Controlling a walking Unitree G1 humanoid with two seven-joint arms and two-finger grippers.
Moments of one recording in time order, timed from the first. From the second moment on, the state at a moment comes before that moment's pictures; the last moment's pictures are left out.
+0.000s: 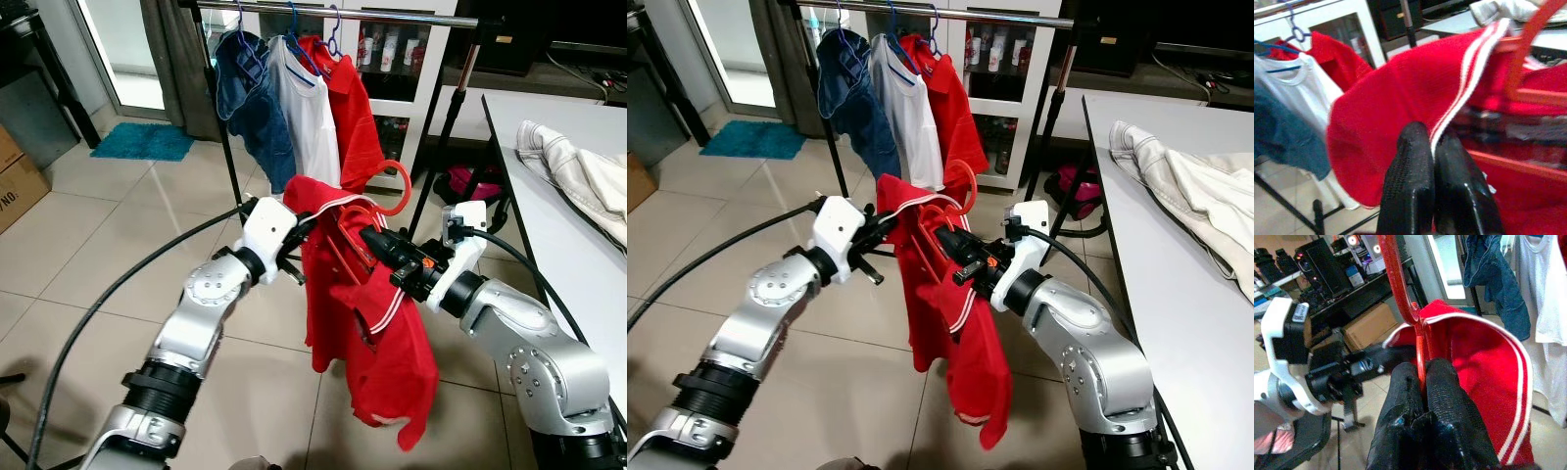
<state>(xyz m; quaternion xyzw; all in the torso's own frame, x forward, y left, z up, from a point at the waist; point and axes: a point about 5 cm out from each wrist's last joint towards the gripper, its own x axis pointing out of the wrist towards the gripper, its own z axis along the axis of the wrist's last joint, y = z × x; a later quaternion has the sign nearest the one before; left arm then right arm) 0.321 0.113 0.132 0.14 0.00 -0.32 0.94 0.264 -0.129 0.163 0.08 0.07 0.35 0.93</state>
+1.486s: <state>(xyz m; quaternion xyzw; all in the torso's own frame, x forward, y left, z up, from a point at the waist) 0.340 0.165 0.158 0.11 0.04 -0.34 0.93 0.278 -0.142 0.185 0.19 -0.03 0.26 0.94</state>
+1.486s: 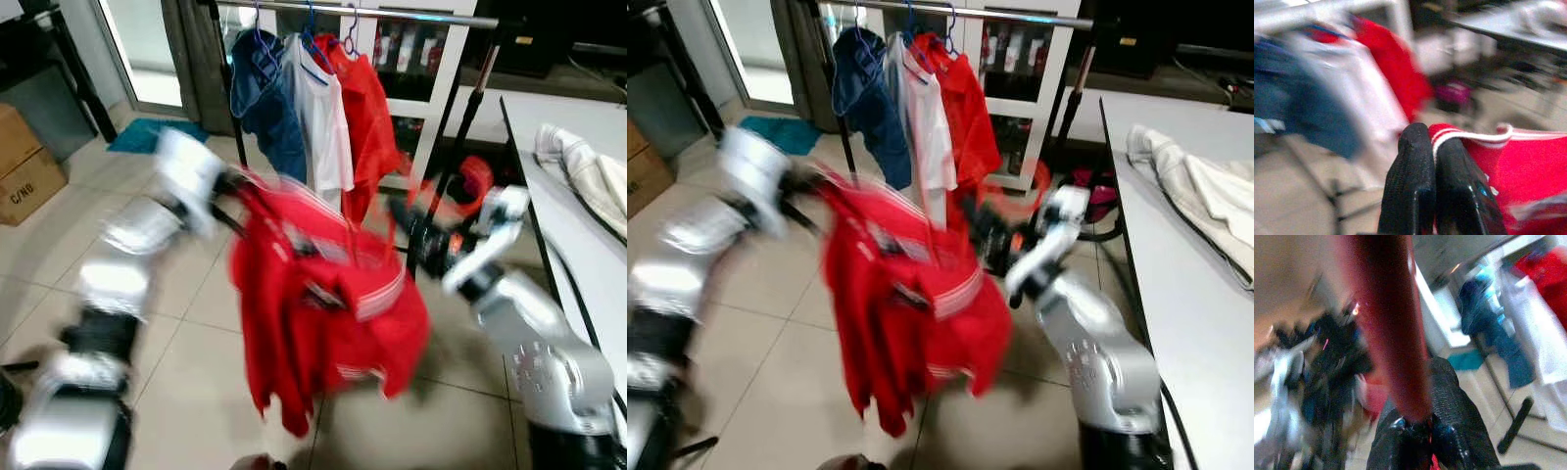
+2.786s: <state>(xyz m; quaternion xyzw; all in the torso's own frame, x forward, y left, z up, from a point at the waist) 0.290 0.137 0.139 -0.02 0.05 -0.18 0.98 0.237 -0.175 0.161 0.05 0.00 0.04 1.00</state>
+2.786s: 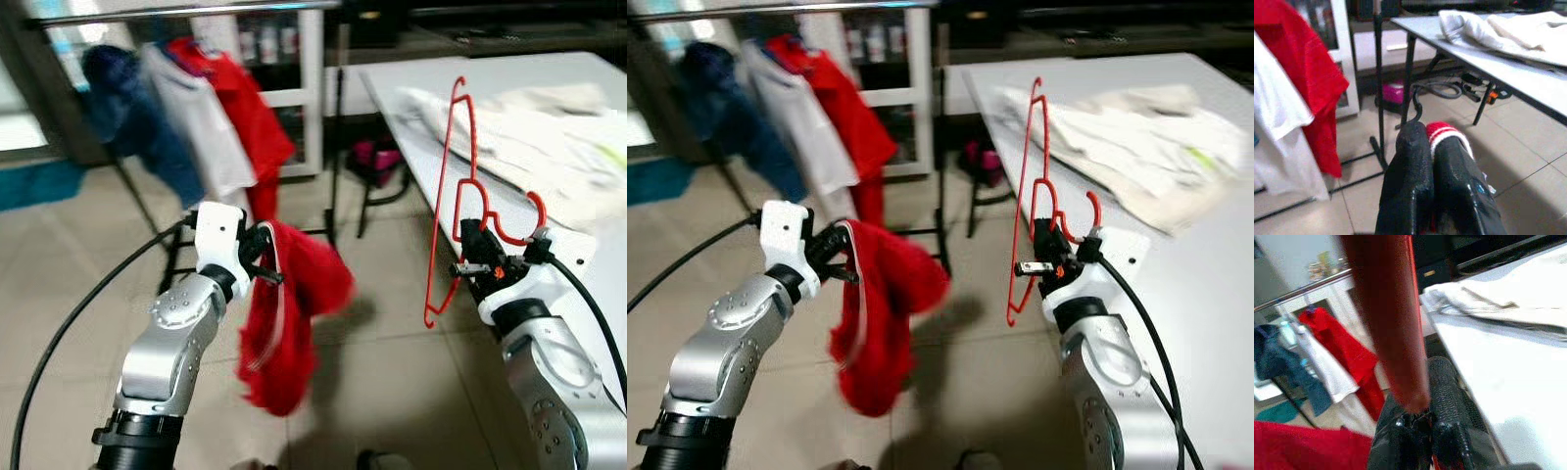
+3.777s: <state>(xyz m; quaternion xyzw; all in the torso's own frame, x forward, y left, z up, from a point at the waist) 0.288 0.127 0.138 0.01 0.07 -0.21 0.98 0.226 -0.184 0.158 0.04 0.03 -0.03 1.00</state>
